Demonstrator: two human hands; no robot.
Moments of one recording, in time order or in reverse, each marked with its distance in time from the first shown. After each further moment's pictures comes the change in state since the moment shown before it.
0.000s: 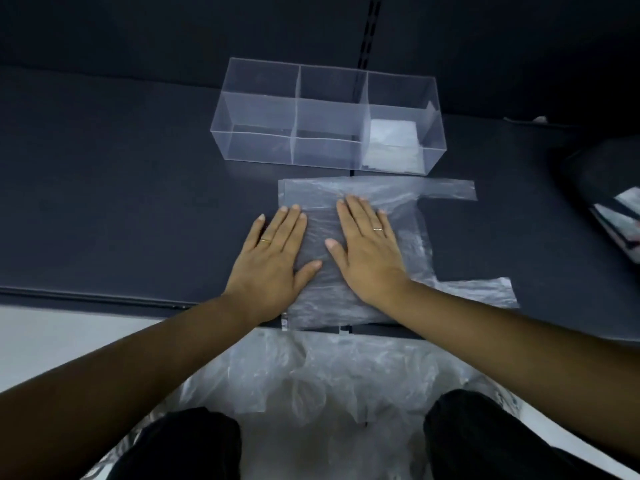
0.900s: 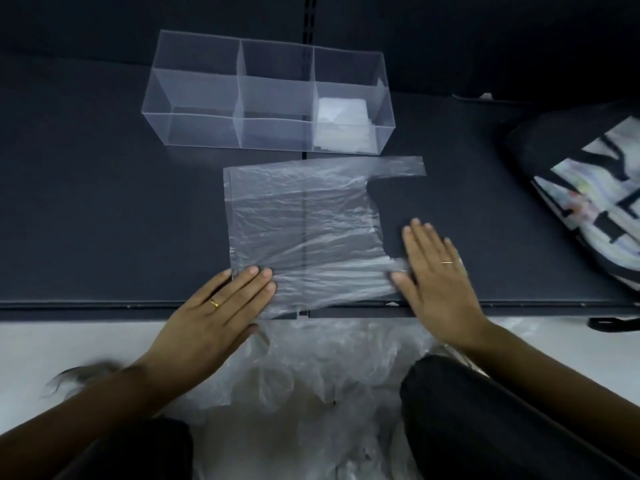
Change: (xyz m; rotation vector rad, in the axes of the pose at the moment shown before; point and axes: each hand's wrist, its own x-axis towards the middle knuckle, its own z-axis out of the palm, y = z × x) left_hand -0.073 -0.013 0.036 0.116 0.205 0.477; right_hand -0.115 0.111 -0.022 -0.159 -0.023 0.140
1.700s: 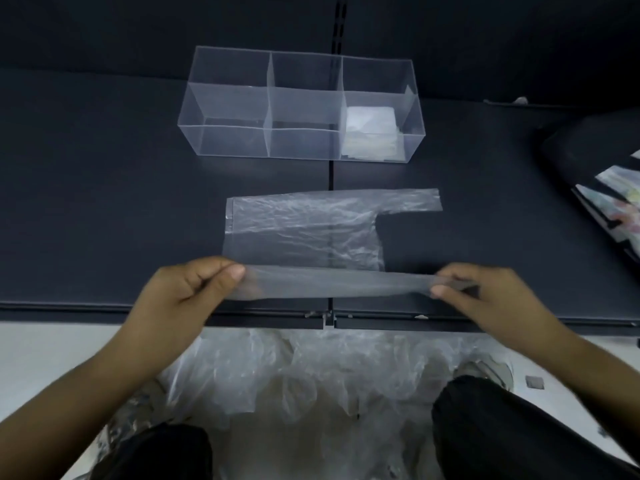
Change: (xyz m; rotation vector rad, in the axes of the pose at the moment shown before) left_hand 0.017 -0.021 -0.094 -0.964 0.199 -0.658; right_hand -0.002 -0.005 -0.064 0.550 -0.104 -0.011
